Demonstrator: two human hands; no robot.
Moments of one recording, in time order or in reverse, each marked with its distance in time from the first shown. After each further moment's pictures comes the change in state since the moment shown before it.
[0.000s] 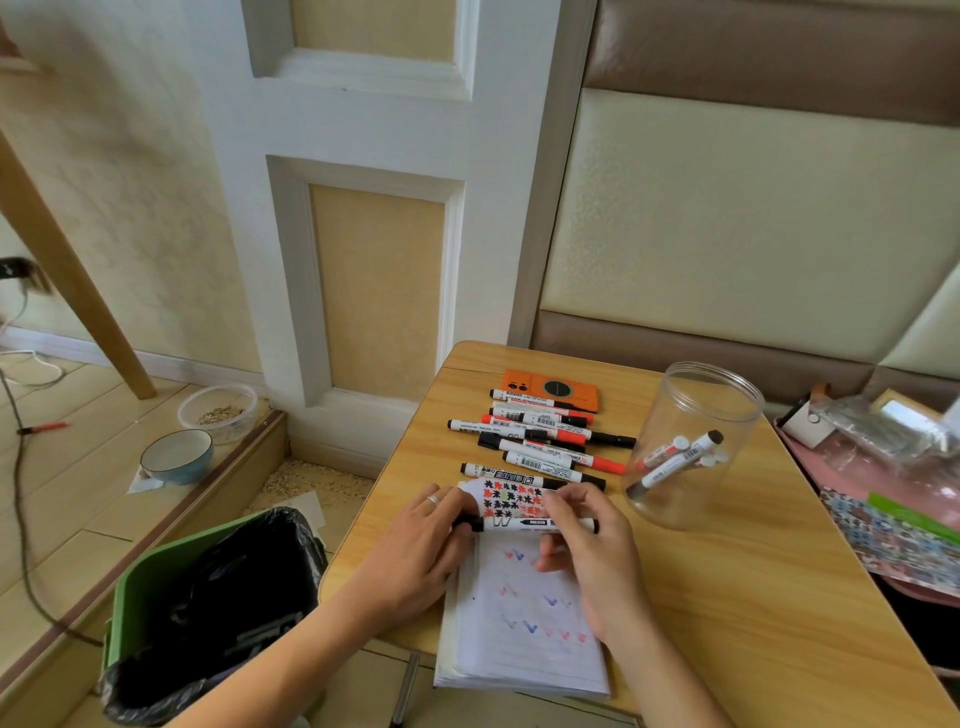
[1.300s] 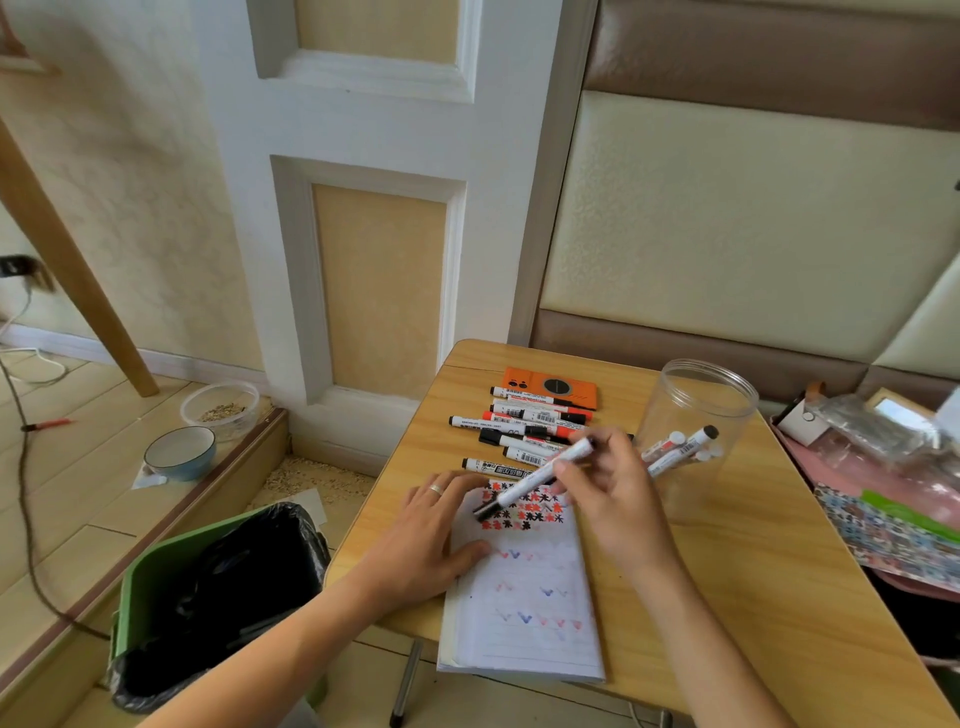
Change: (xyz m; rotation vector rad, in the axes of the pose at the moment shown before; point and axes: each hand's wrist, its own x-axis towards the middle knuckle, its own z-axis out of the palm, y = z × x) left_hand 0.007 -0.013 0.009 0.099 -0.052 -0.069; right_hand 0.014 -0.044 -0.012 -0.262 -0.078 -0.238
